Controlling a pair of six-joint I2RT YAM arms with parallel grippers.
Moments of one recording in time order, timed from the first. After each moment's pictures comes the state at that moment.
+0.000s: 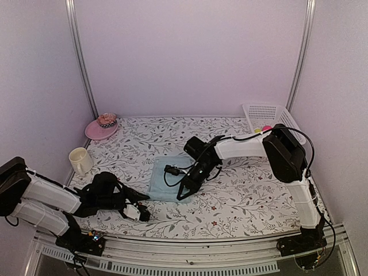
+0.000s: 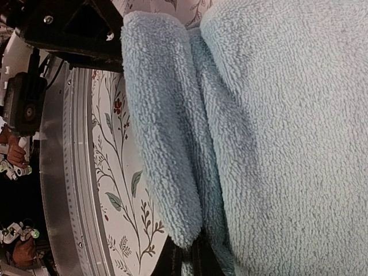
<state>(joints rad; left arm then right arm) -0.75 1.28 0.16 0.48 0.24 1.35 0.86 2.31 1.70 -0.71 -0.83 -0.21</state>
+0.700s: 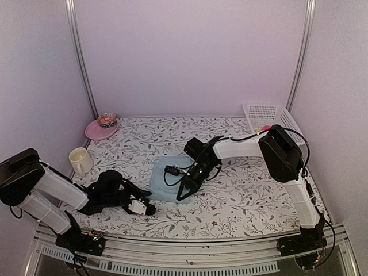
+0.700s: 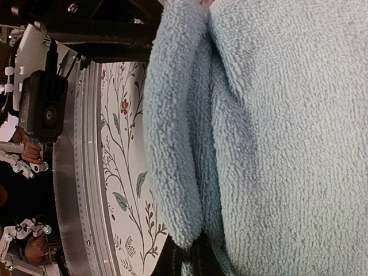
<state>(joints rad) -0.75 1.44 0.21 0.60 0.14 1.34 0.85 2.36 1.73 -0.74 -0.89 -0.22</state>
